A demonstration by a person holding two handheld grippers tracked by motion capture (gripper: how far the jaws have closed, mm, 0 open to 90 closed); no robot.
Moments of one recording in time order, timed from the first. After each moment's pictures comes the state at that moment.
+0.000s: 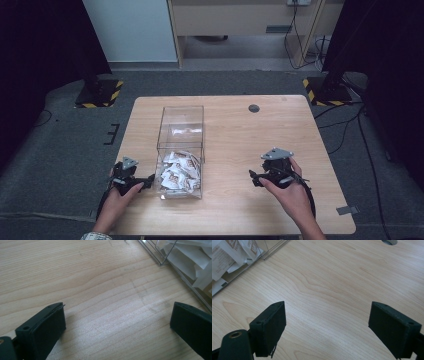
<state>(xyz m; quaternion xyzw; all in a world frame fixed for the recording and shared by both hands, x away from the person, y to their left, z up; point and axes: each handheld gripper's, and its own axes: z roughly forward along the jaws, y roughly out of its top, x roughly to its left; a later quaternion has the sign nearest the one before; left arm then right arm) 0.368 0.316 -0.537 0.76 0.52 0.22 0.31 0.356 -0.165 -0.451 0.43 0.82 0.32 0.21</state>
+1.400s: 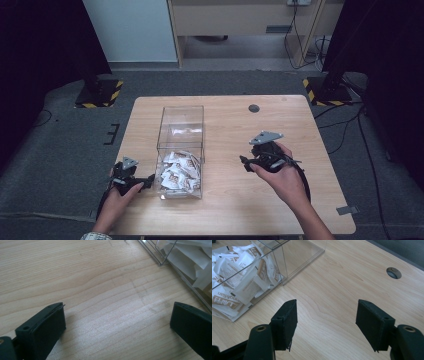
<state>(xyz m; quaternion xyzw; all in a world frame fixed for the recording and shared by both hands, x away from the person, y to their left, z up) 0.368 0.316 -0.537 0.76 0.52 0.22 0.31 0.374 -0.133 -0.396 0.37 0.84 0.33 0.21</state>
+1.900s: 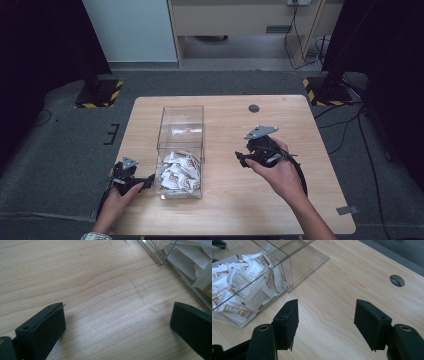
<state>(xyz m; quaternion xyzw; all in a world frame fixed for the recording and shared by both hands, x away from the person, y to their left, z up) 0.368 0.316 -0.537 0.76 0.52 0.22 0.31 0.380 -0.120 -0.379 0.36 0.85 0.34 0.20</state>
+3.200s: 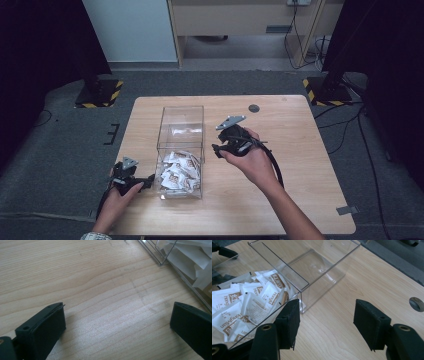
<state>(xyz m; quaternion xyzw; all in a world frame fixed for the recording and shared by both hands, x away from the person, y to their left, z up) 0.368 0.316 -0.537 0.77 0.52 0.22 0.31 0.406 -0.053 -0.371 0.33 0.86 0.33 0.19</state>
